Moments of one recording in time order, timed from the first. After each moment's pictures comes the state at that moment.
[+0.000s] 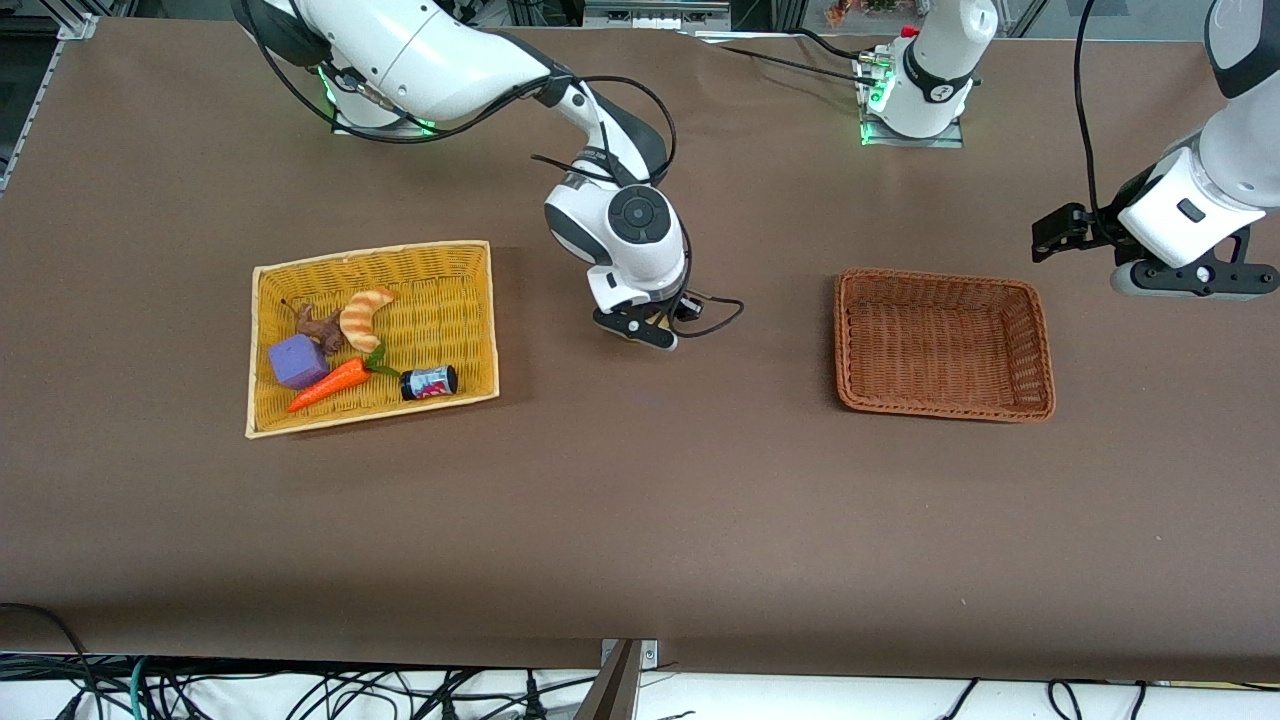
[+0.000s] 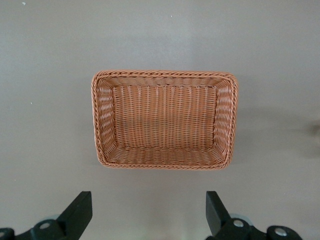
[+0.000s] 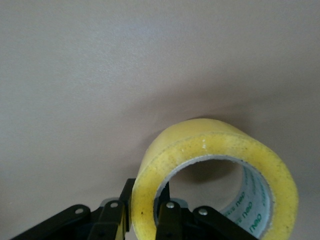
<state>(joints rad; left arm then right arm) -0.05 0.00 0.00 -1.72 0.01 1.59 -0.02 0.50 0.86 0.45 -1.42 -0.29 2.25 1.37</state>
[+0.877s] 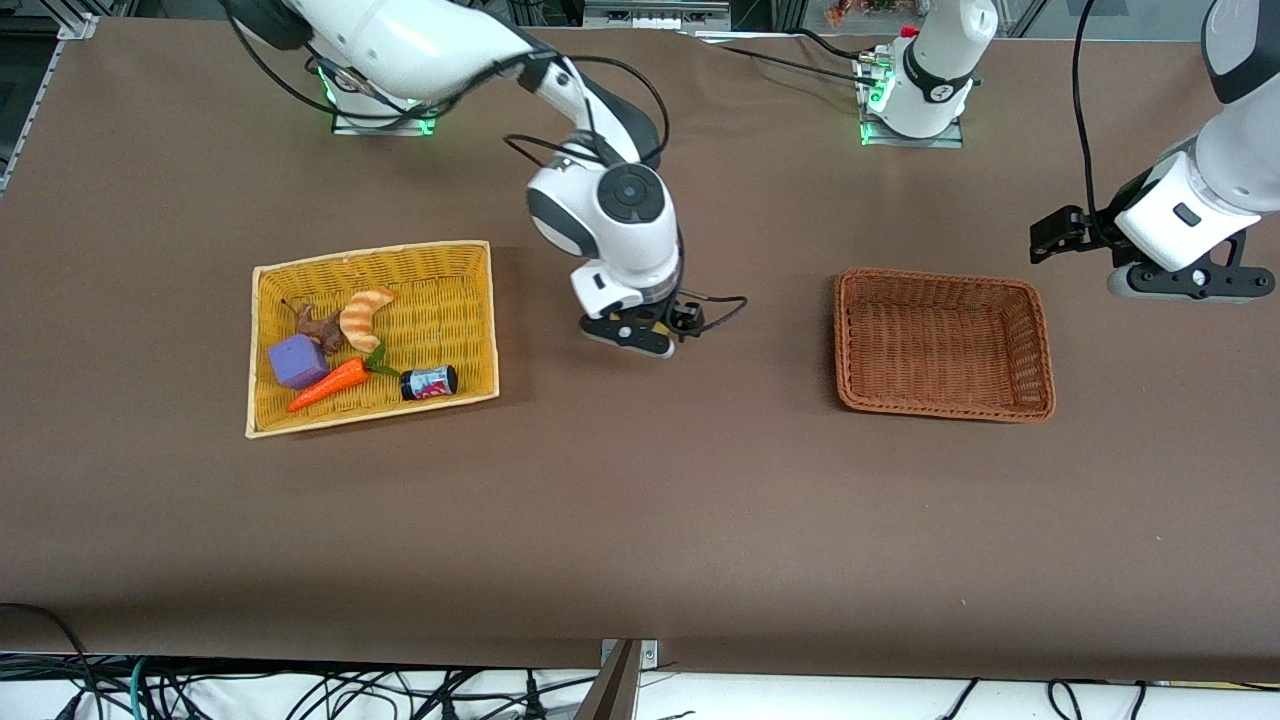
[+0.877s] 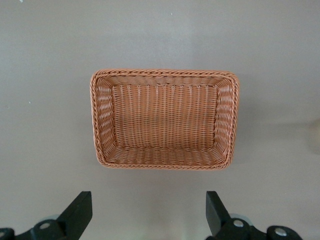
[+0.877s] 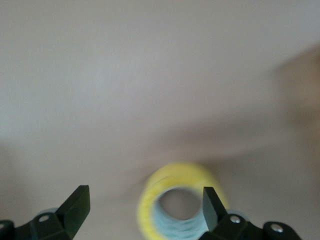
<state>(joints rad) -0.05 0.02 0.00 -1.73 0.01 1.60 -0.02 0.43 0.71 0.44 -1.34 -0.36 2.04 1.16</state>
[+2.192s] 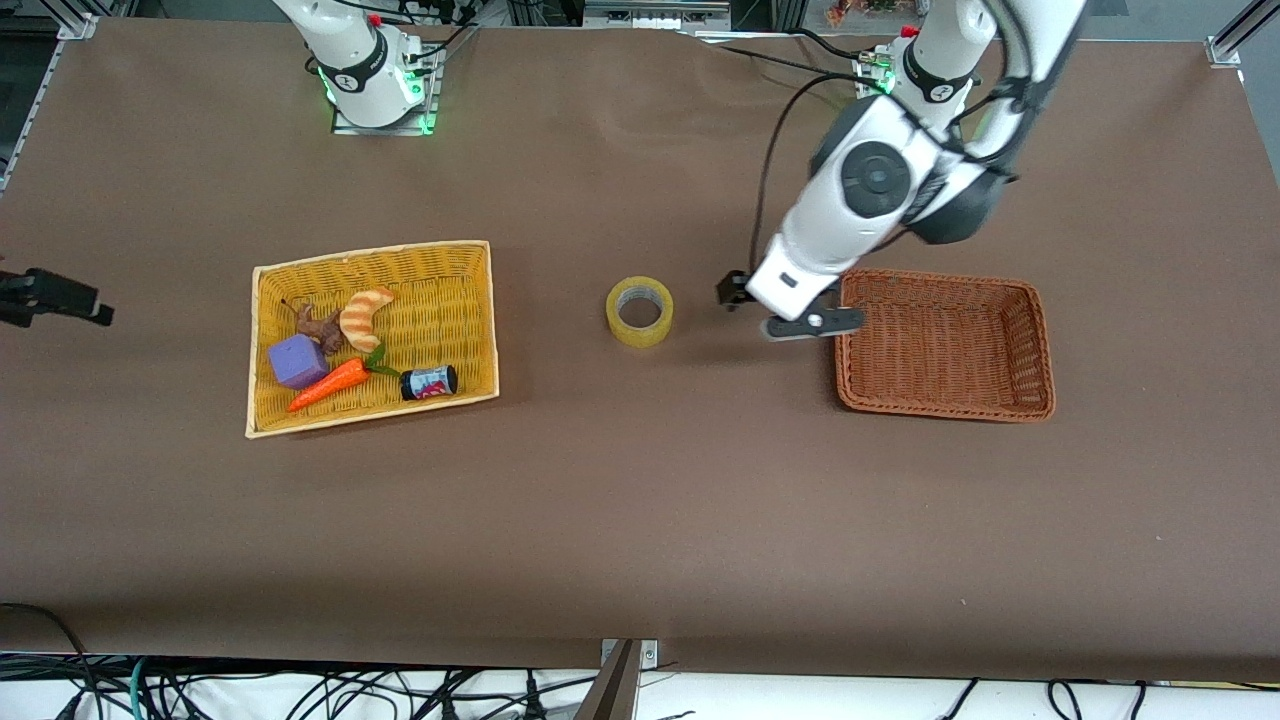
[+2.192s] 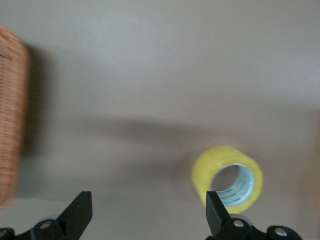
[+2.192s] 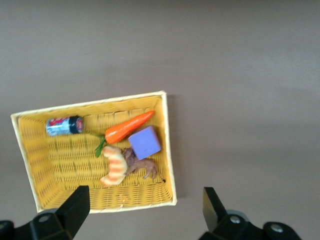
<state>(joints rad) -0.21 0.34 -0.42 -1.91 -0.07 2.25 -0.77 -0.34 0.22 0.26 -1.45 -0.04 1.62 -0.13</state>
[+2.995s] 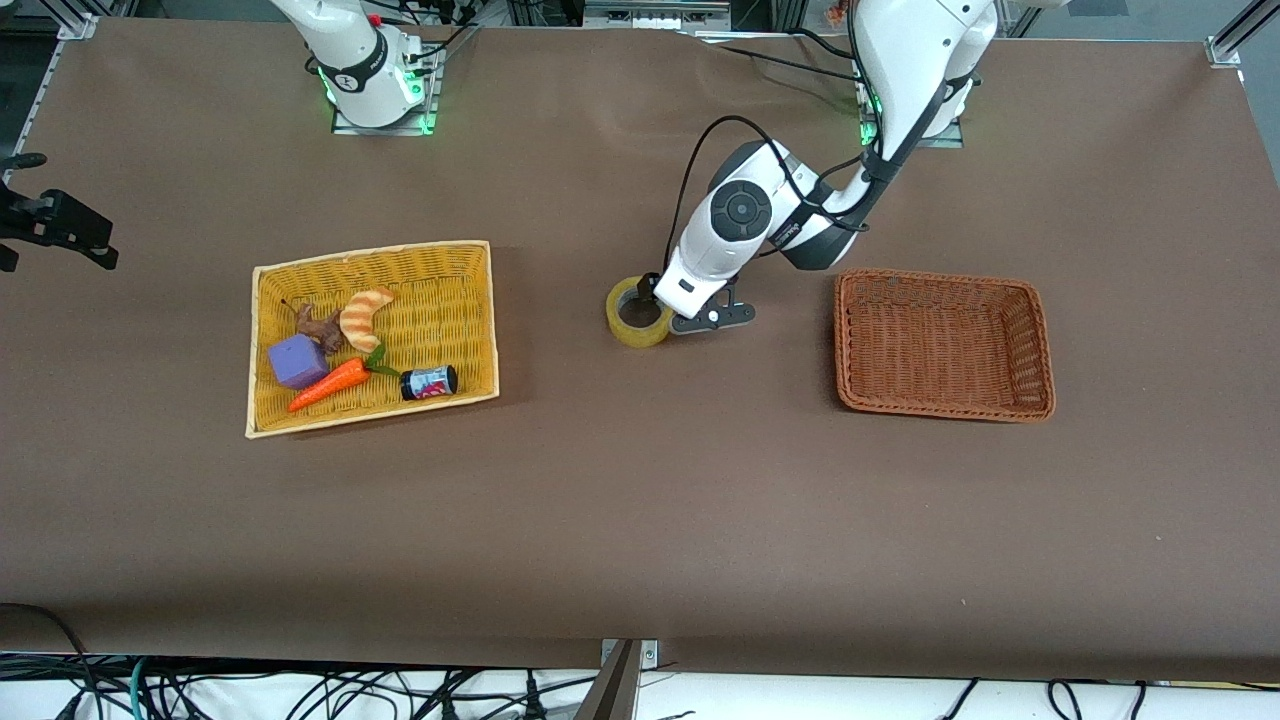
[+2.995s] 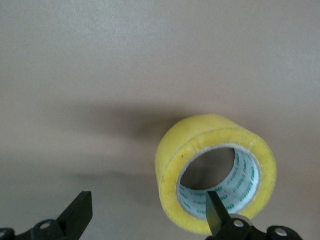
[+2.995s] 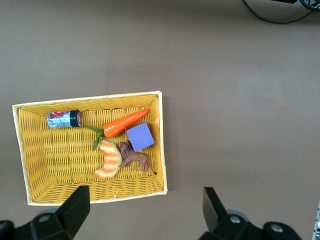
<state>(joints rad) -0.41 0.56 -0.35 -1.89 -0.07 2.43 -0.89 -0.11 0.04 0.06 -1.55 -0.08 1.64 -0.13</state>
